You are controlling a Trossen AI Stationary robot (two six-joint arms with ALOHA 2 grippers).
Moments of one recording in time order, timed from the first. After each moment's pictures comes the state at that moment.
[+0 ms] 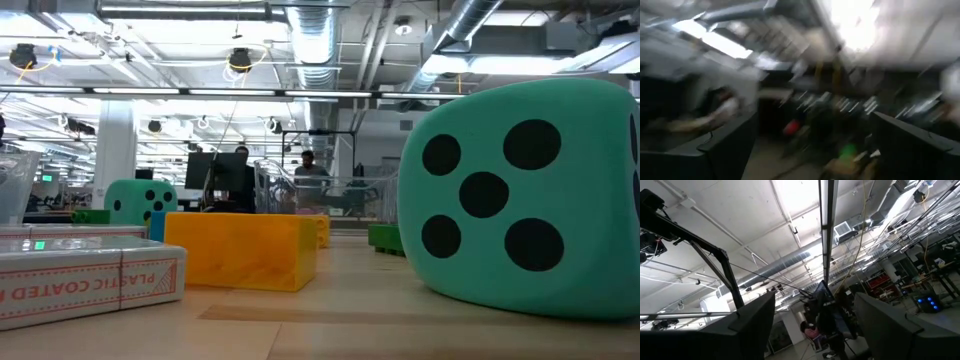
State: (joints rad) left arm 0.01 0.86 1.09 0.31 -0.50 0.12; right arm 0.00 0.42 0.78 0.24 0.12 0.46
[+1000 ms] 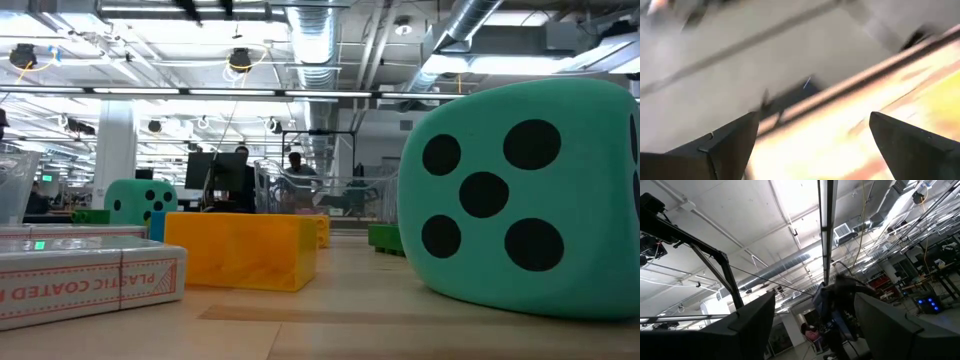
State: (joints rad) left arm 0.48 1.44 1.97 -1.43 -0.58 -0.42; right arm 0.00 0.42 0.78 0.25 0.12 0.47
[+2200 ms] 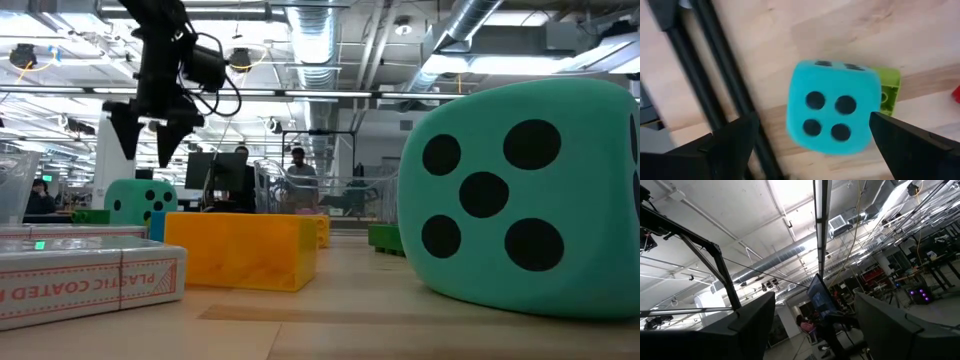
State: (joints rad) left arm 0.74 1.41 1.06 -1.18 -0.25 -0.48; right arm 0.00 0.42 0.78 0.19 0.13 0.47
